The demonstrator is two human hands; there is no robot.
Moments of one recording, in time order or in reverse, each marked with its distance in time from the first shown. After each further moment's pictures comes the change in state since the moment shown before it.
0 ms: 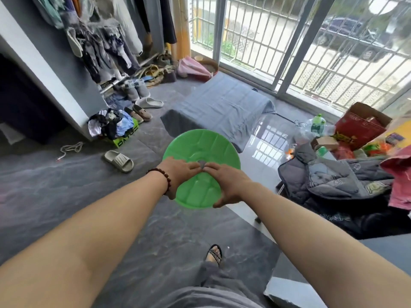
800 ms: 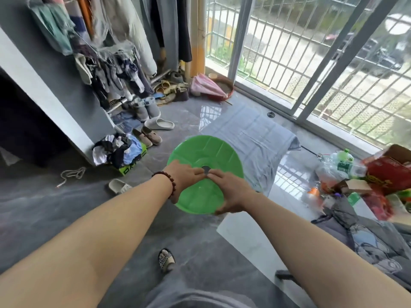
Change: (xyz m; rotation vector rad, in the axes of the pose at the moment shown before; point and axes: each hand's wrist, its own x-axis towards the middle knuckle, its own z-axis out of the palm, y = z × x) left_hand 0.133 -0.255 -0.025 0.034 -0.012 0.032; right_hand 0.264 0.061 -0.099 0.016 -0.004 -0.003
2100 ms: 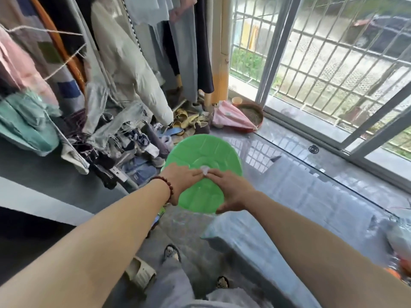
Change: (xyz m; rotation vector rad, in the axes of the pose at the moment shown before) left_hand 0.253 -0.489 -0.054 0.010 -0.023 -0.088; right_hand 0.498 0.148 -0.219 0.015 0.043 -0.086
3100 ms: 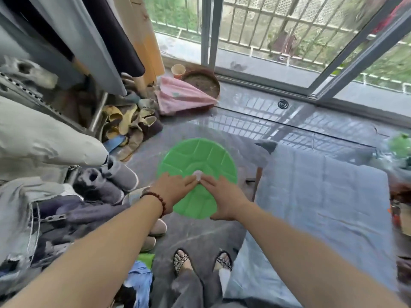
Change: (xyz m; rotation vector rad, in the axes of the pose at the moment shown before) left_hand 0.356 -0.180 0.078 0.096 0.032 0.416; right_hand 0.265 0.179 0.075 0.208 -0.099 0.466
